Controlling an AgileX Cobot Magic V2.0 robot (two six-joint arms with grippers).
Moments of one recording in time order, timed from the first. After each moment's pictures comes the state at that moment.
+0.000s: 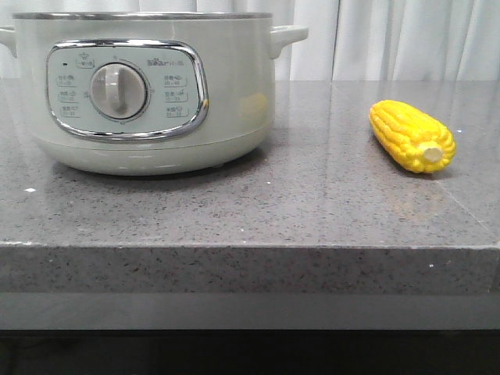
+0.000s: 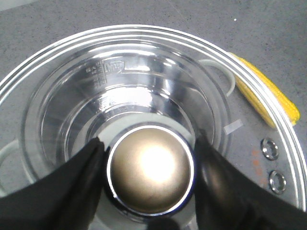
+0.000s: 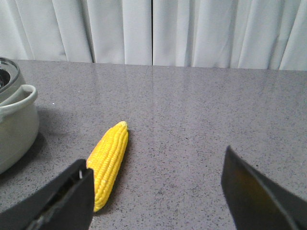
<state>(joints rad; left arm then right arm) -0.41 1.21 -1.44 -0.19 0.92 0.21 0.02 0.42 -0.52 0.13 0.32 -0.07</state>
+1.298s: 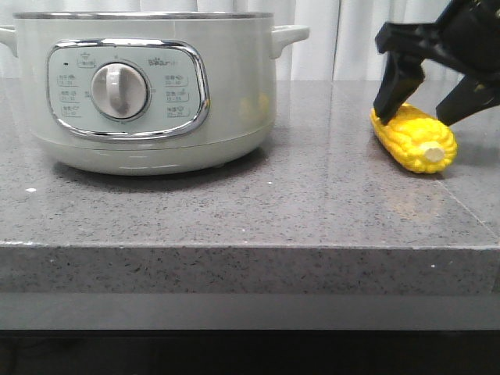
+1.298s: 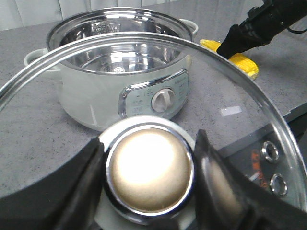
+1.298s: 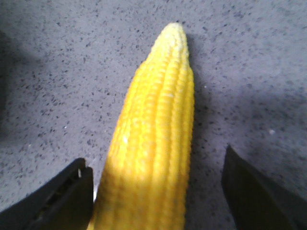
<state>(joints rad) -0.41 0.31 -0.78 -0.19 0.88 0.21 0.14 1.60 -1.12 0.32 0.49 -0.07</state>
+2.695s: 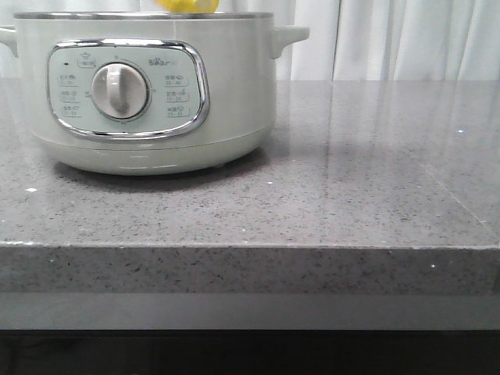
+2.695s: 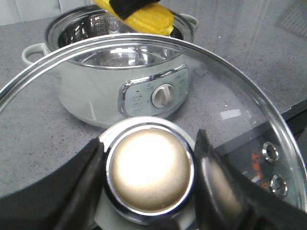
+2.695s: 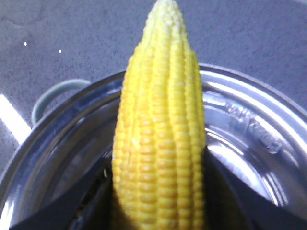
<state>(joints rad) -0.42 0.31 -0.76 -0.19 0.88 0.21 0.59 1.92 -1.91 0.33 0.67 -0.18</state>
